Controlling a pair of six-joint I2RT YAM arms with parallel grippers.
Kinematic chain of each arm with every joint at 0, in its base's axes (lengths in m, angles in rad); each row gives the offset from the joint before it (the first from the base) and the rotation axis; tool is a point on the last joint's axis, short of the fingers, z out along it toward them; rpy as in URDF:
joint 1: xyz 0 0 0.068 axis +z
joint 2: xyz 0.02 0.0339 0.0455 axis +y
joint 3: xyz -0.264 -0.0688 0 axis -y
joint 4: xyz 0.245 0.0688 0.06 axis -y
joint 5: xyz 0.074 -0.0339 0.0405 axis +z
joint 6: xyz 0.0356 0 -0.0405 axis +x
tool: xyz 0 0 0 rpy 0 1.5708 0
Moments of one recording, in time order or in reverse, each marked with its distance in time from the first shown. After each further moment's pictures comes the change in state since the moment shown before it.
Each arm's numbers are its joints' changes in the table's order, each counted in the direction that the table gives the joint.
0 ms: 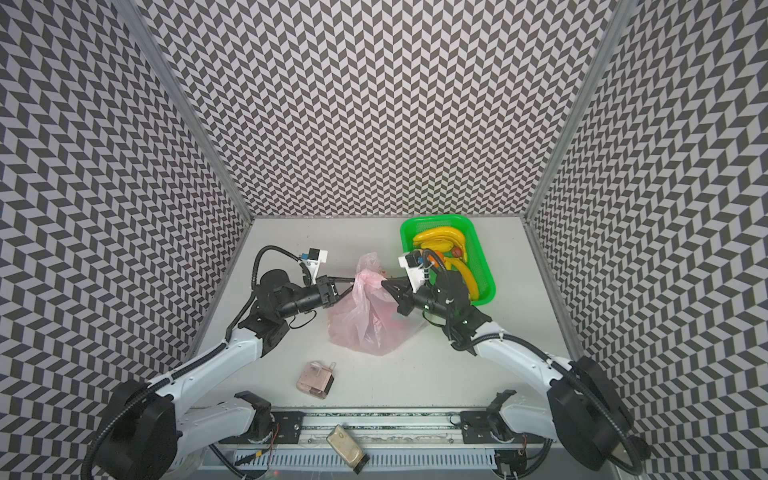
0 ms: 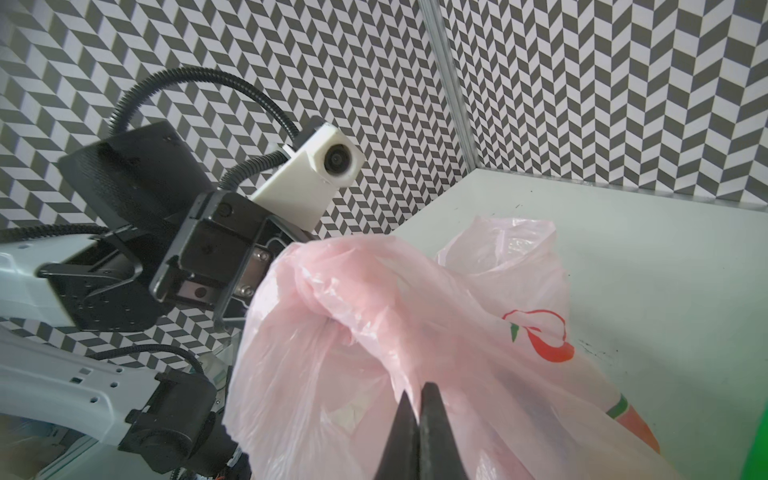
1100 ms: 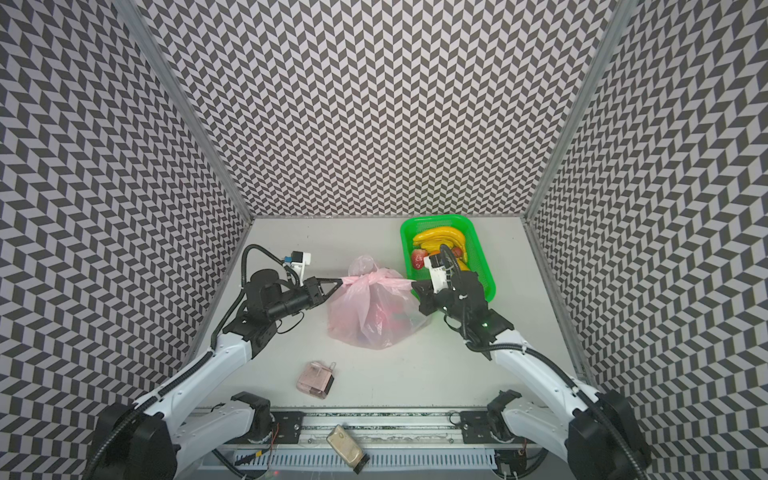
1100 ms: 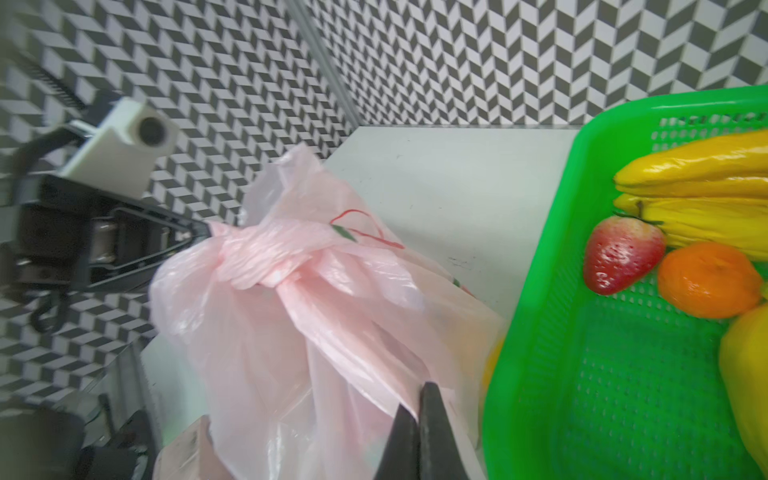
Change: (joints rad) left arm 0.106 -0.082 0.000 -0.268 0.101 0.195; right arm -0.134 -0.162 -0.025 -0.327 -0.089 -0.058
